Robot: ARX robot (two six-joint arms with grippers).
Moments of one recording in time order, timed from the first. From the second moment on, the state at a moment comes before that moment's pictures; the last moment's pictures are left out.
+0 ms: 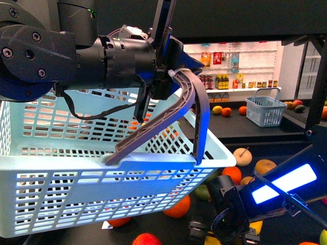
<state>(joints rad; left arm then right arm) -0.39 1.89 1.34 0.53 0.65 -1.09 0.21 2.95 2.13 -0.17 0.10 0.43</state>
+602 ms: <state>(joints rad) -0.39 1.89 1.34 0.53 0.65 -1.09 0.09 2.70 1.74 0.00 0.09 0.37</state>
